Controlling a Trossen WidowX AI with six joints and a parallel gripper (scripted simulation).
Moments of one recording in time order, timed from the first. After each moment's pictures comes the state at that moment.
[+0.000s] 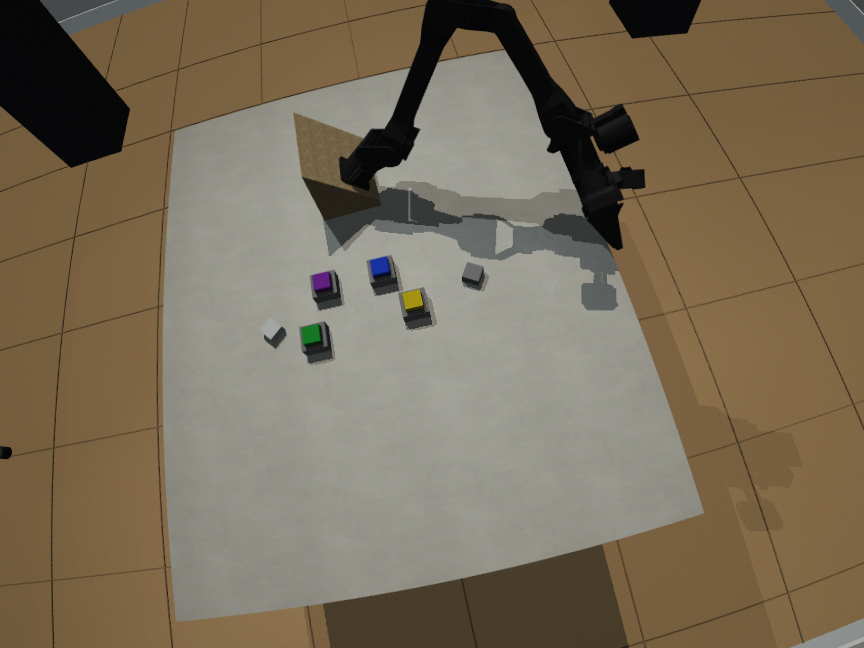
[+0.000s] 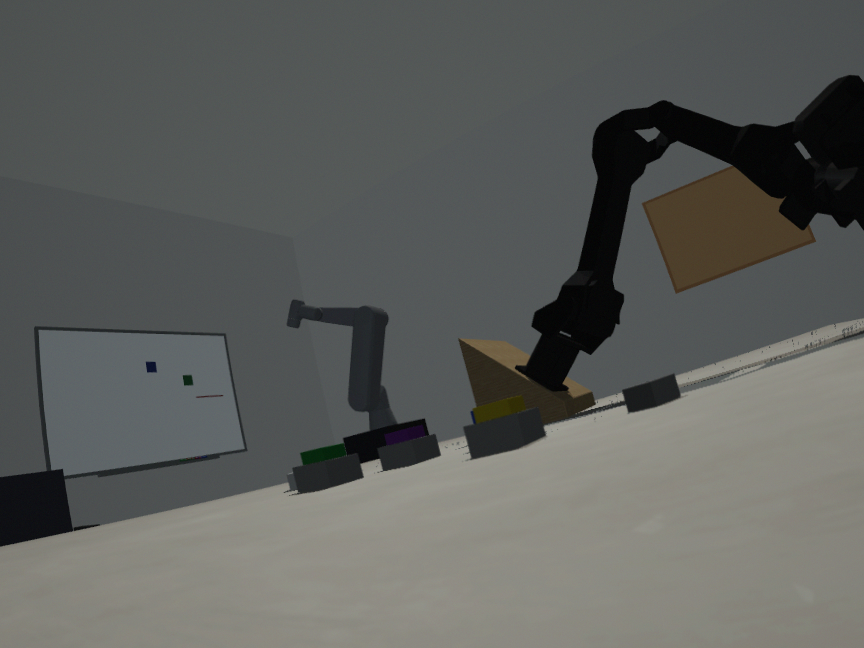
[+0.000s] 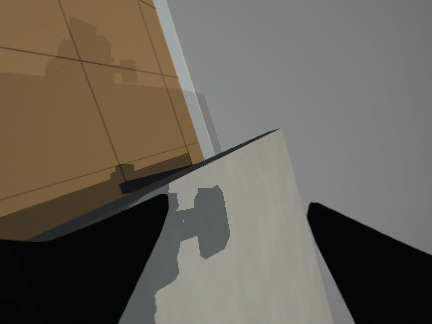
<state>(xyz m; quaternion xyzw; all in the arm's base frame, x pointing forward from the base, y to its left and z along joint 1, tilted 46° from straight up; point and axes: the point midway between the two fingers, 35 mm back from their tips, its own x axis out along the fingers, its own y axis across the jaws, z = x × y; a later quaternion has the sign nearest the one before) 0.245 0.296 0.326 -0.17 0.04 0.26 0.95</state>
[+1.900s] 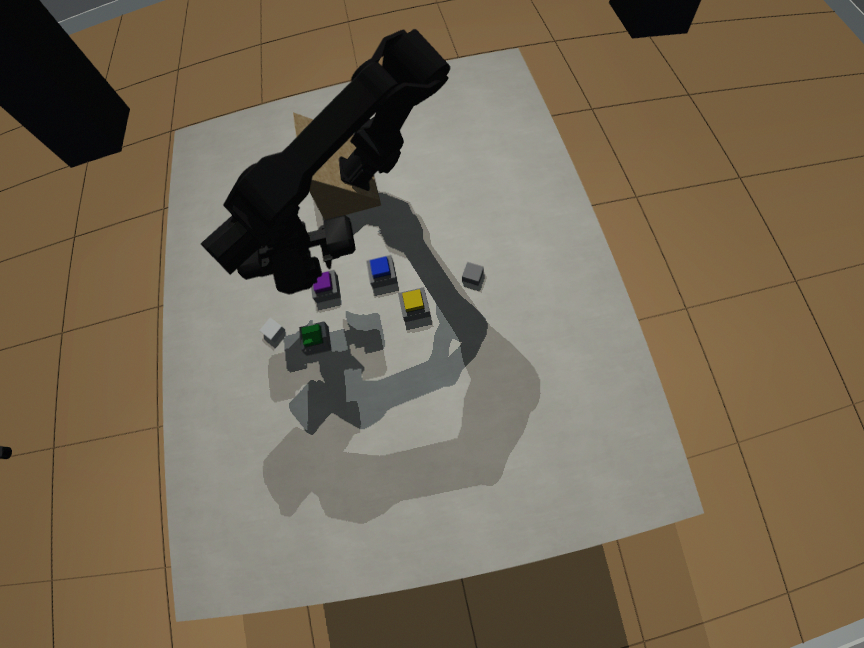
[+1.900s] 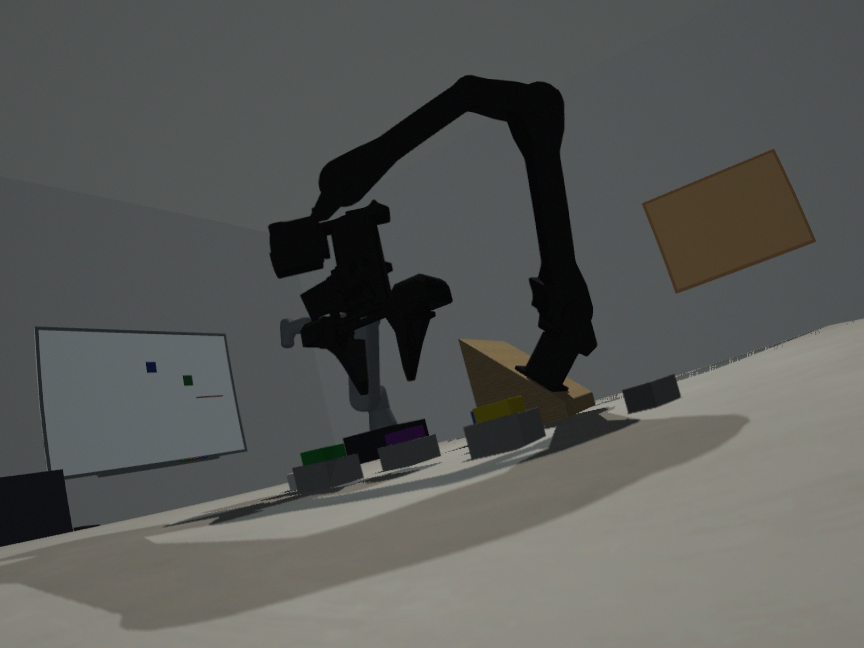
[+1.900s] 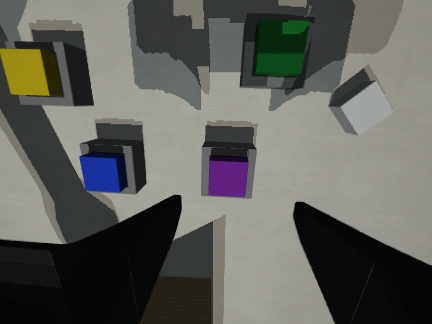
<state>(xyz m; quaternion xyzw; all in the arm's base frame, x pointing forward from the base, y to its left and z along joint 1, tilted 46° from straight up) 0.223 -0.103 -0.027 0.24 0.66 0.29 0.65</state>
